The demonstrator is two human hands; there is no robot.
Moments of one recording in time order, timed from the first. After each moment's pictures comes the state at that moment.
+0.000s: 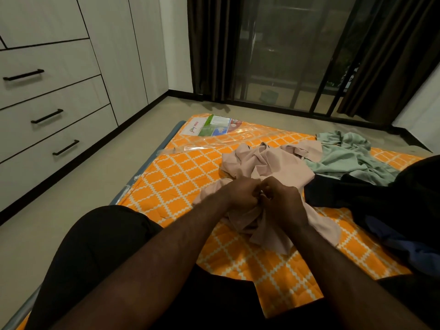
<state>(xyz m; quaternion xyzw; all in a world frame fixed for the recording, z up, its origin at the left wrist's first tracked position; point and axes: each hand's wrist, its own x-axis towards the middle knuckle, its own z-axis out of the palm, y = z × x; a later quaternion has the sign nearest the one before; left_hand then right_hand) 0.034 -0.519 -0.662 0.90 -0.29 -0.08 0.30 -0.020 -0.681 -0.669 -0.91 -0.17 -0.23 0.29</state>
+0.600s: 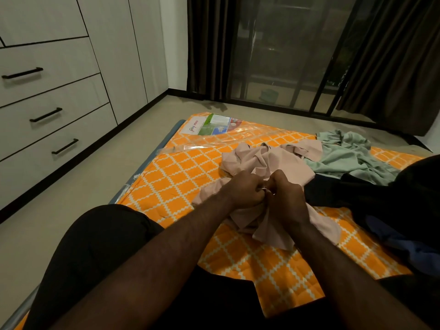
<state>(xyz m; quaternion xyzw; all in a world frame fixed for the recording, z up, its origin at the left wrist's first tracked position) 0.025 -0.529 -0.654 0.91 -0.26 0.02 0.31 -0.018 -0.681 -0.664 -0.92 -0.09 -0.23 0.29</state>
